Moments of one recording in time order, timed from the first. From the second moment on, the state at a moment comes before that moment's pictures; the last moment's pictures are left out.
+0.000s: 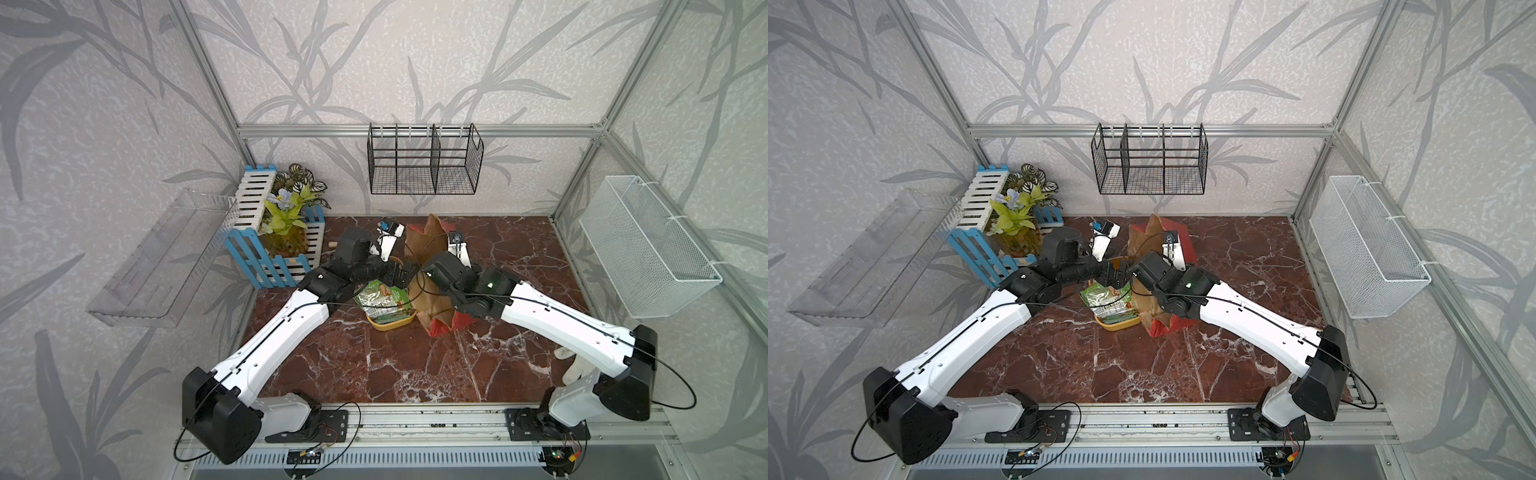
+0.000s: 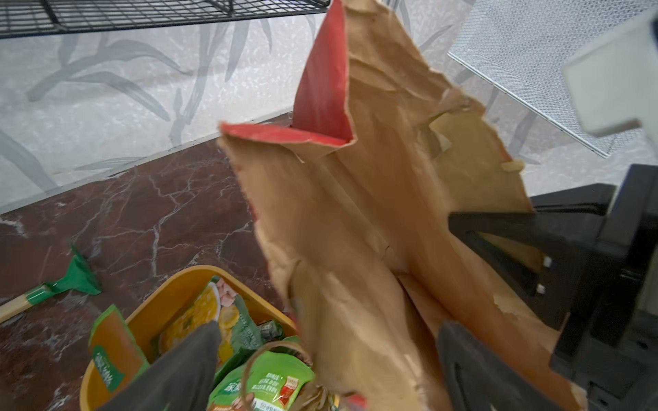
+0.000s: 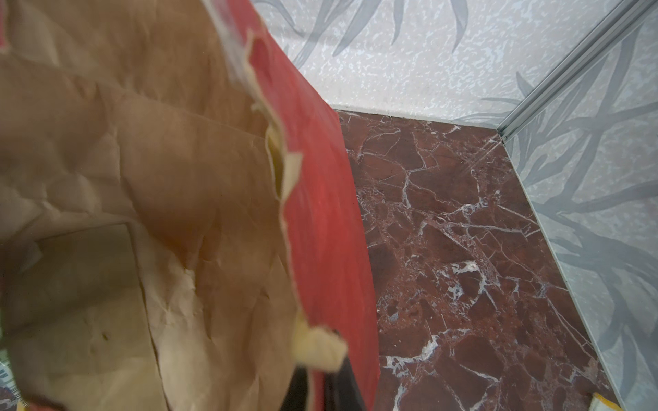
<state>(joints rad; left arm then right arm) -0.52 1.27 1.19 -0.39 0.30 -0.08 0.94 1.50 1.44 -0.87 0.78 0.66</state>
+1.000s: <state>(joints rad) -0.61 1.56 1.52 -0.61 0.02 -0.07 0.71 1.27 1.31 -0.88 0.51 0.67</state>
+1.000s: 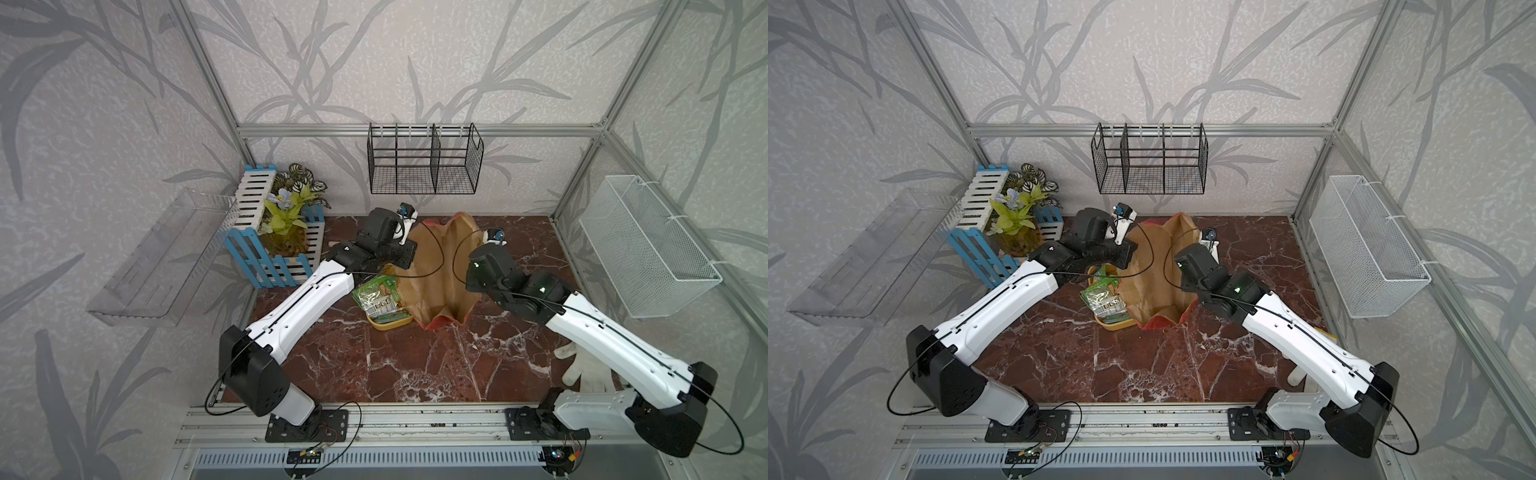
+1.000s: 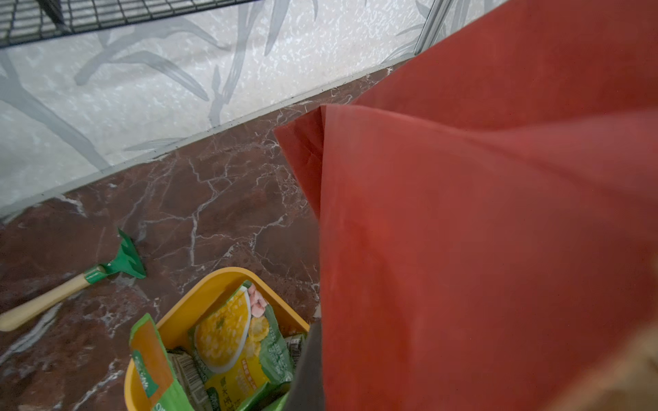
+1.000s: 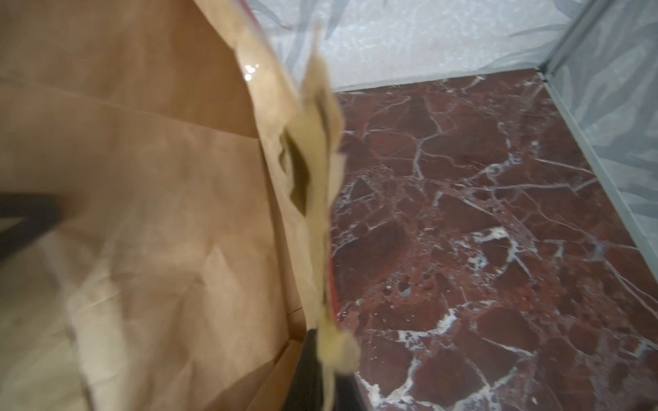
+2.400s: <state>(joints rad) -0.74 1.53 1.82 -0.73 -0.31 0.15 0.34 1.43 1.51 -1.15 0.16 0.45</state>
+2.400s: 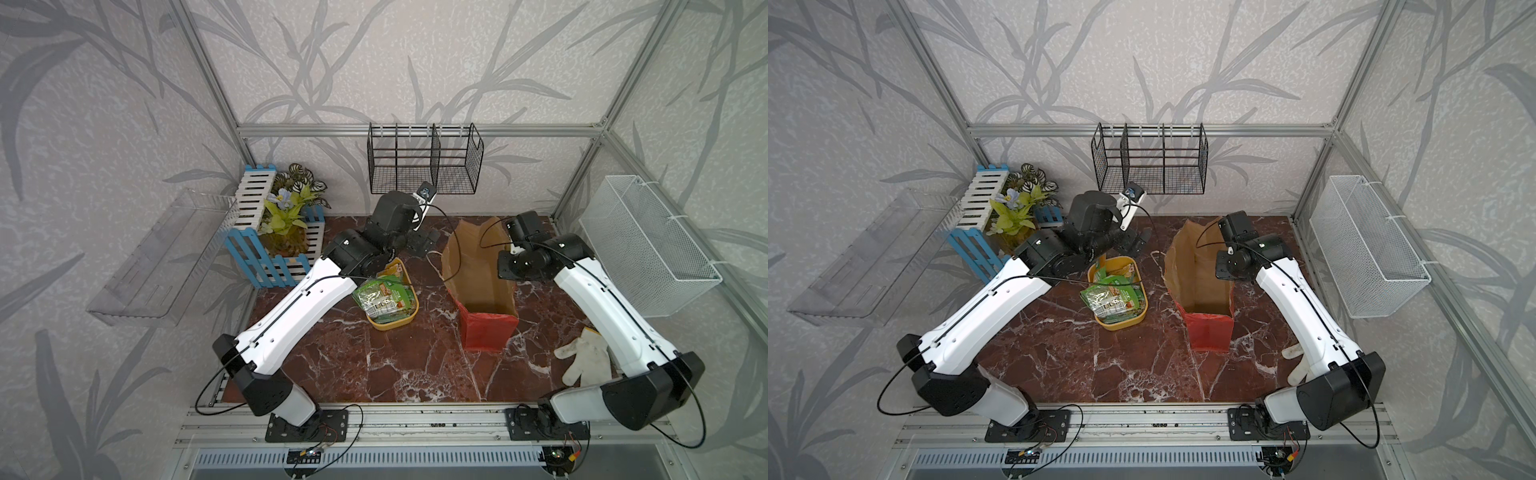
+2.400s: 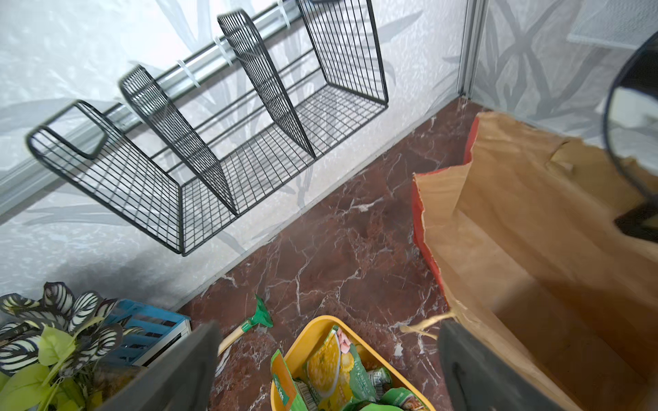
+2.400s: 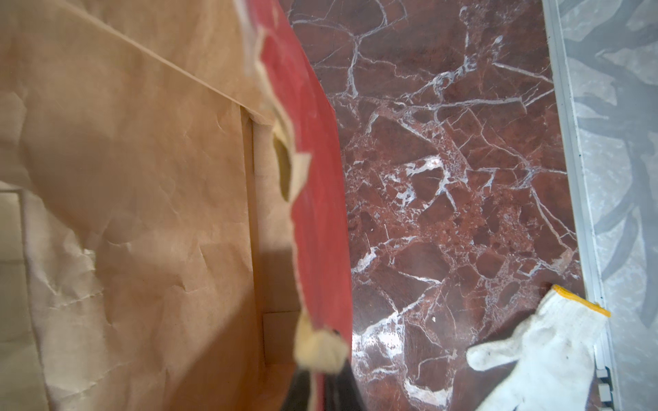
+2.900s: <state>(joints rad) -0.54 1.33 1.46 -0.63 -0.17 0.12 0.27 1.55 1.62 -1.06 -0.02 0.44</state>
